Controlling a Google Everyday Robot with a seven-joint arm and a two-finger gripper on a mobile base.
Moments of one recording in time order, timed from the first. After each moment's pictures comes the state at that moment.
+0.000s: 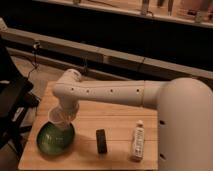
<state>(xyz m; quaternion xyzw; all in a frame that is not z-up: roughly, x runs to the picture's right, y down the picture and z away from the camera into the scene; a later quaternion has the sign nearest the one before) -0.181 0.148 0.738 -0.17 -0.31 -0.65 0.67</state>
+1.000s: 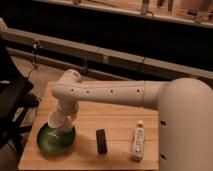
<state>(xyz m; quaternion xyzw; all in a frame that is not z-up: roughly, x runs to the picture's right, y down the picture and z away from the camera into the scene) -0.183 0.148 0.736 -0.16 -0.31 -0.66 0.67</state>
